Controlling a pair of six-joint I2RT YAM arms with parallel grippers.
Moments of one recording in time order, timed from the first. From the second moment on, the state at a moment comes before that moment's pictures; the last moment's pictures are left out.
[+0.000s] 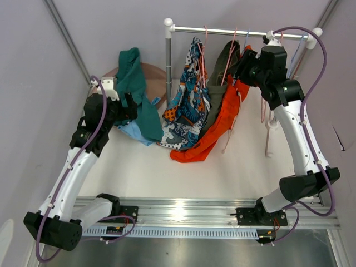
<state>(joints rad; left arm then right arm) -0.23 1.02 1.10 -0.39 -0.10 -0.17 0.28 1.53 1.89 -0.70 0.05 0.50</state>
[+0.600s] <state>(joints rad) -0.23 1.01 1.03 -0.34 -0.08 -0.18 0.28 1.61 1.88 -0.64 0.07 0.52</state>
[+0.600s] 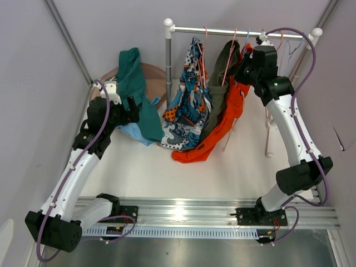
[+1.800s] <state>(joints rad) -1.14 1.58 1.45 0.03 0.25 -0.11 0.29 1.30 1.85 -0.80 0.15 0.56</state>
